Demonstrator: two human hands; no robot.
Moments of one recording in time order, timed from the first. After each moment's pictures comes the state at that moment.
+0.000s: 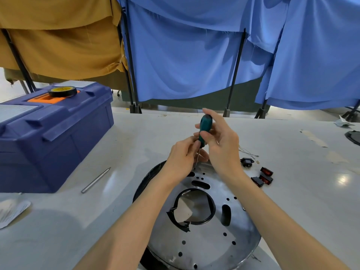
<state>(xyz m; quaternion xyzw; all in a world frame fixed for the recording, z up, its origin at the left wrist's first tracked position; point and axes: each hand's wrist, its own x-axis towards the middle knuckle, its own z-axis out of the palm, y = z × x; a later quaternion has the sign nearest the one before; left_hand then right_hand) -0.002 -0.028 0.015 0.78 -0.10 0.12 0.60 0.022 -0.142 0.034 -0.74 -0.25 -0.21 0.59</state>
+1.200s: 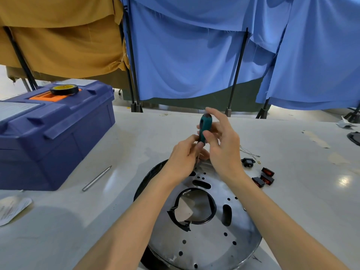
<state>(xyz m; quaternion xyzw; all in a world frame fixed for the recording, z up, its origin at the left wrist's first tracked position) -0.001 -0.027 0.014 0.80 -0.12 0.13 0.58 0.021 -0.142 0.033 -0.75 -0.24 -0.22 0.57</state>
